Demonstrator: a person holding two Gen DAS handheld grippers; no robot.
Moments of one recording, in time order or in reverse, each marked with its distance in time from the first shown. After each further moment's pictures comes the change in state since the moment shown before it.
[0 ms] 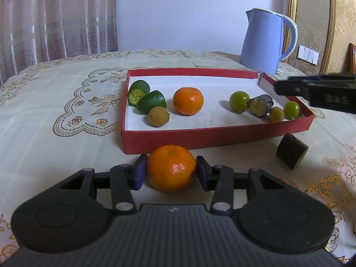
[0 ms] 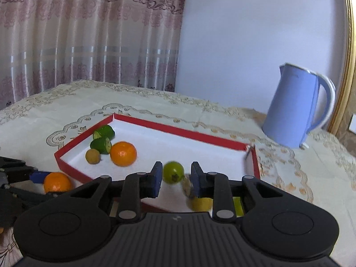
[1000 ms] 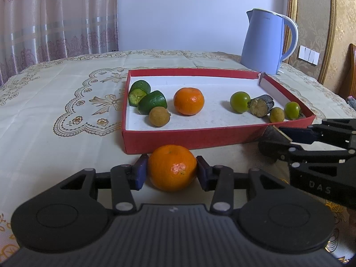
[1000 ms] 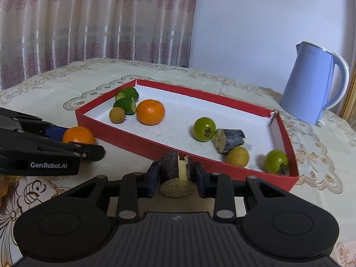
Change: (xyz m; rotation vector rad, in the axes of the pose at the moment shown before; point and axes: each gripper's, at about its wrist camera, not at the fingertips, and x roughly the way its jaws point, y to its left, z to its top) left arm 0.000 0.001 0.000 -0.005 -0.001 -0.001; right arm 0.005 0.038 -0.046 -0.036 0.074 0.040
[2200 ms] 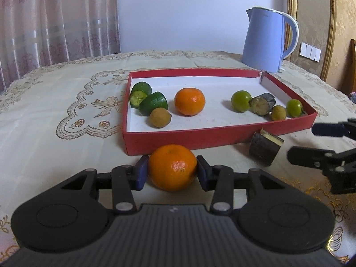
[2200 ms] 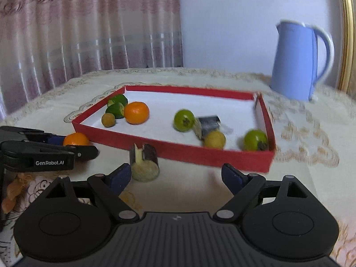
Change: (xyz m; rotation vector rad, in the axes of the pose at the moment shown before) left arm 0.000 -0.003 0.000 0.020 -0.001 0.021; right arm -0.022 -0.036 -0.011 0.124 -0.010 0.046
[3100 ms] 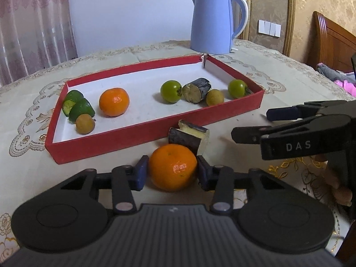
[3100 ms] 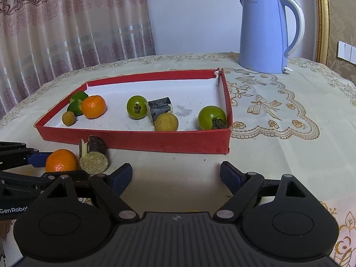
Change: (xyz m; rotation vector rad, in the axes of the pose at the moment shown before) left arm 0.000 -0.070 -0.001 0.168 0.041 -0.142; right arm 0.011 -0.053 -0.013 0.153 0.071 -0.072
